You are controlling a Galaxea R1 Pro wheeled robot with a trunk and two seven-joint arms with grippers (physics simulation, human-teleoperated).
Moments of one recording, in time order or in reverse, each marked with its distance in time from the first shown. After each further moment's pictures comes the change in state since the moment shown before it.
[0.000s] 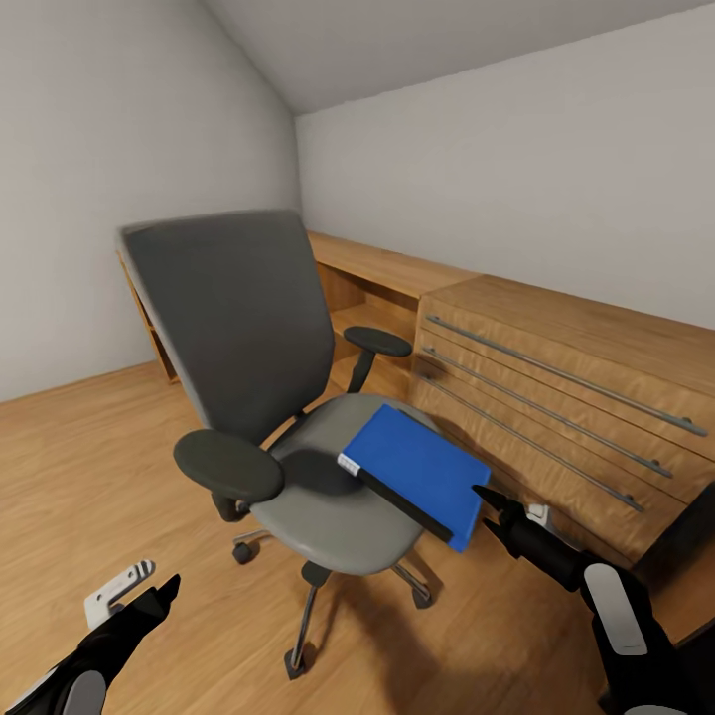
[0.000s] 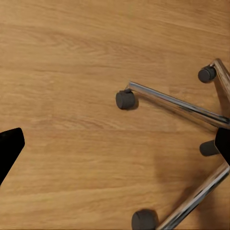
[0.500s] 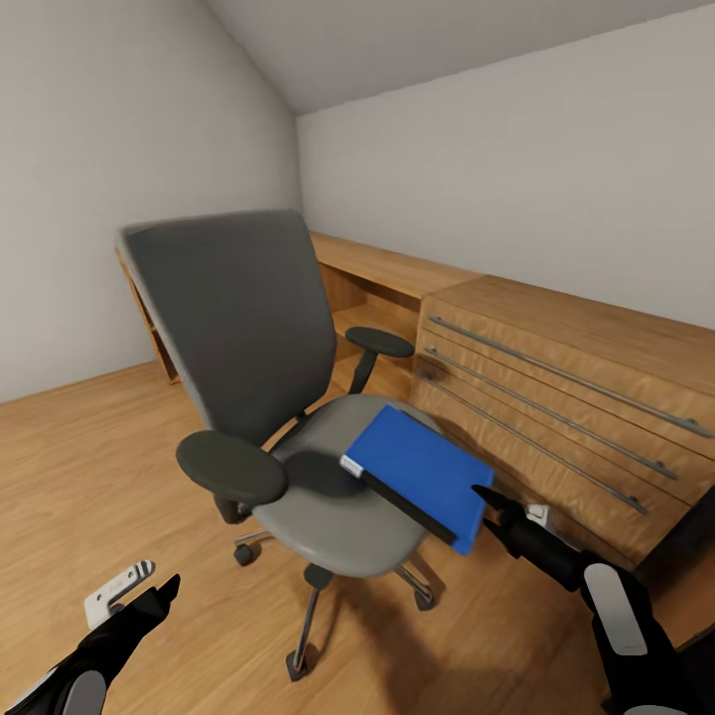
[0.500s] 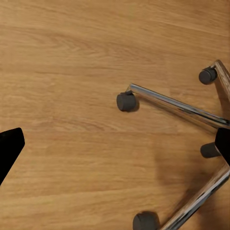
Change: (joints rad) left arm 0.000 0.000 0.000 0.000 0.000 0.000 0.000; right arm 0.000 0.000 0.000 0.000 0.000 0.000 0.000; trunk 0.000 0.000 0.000
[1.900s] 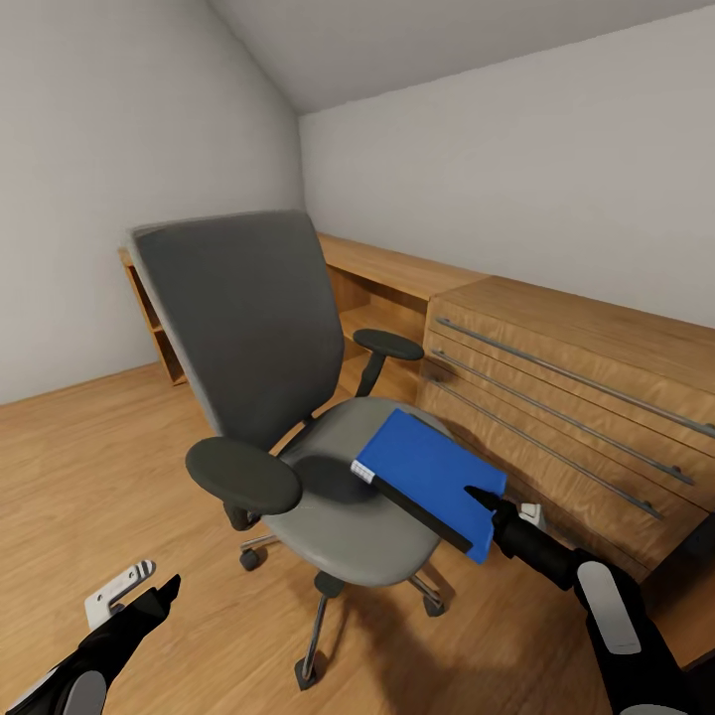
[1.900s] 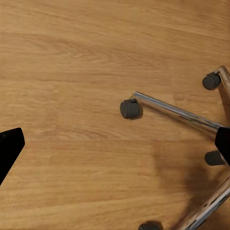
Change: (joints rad) left arm 0.000 -0.002 0.000 0.001 0.000 0.001 0.000; right arm 0.000 0.000 0.036 -0.001 -0.001 0.005 0.005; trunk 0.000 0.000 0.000
